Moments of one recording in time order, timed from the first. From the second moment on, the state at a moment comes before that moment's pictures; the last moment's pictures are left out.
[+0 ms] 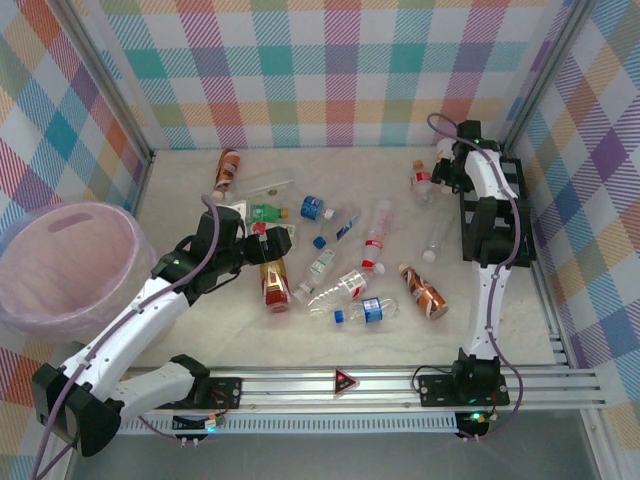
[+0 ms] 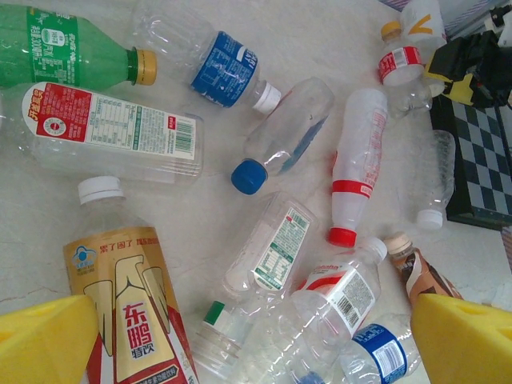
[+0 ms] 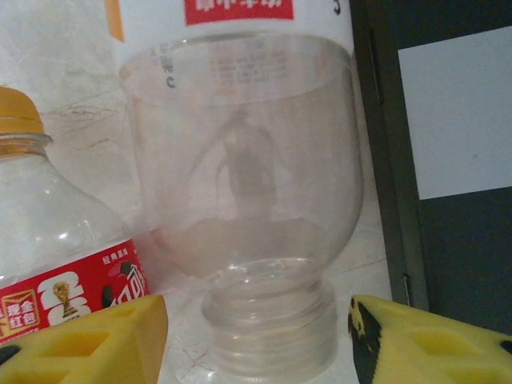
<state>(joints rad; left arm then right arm) -0.51 1.04 0.93 -0.56 0.07 -0.63 -0.07 2.44 2.21 -0.91 -0.01 0.23</state>
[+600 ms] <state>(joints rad) -0.51 1.07 0.96 -0.55 0.09 -0.63 -0.08 2.26 1.99 -0.84 -0.04 0.22</state>
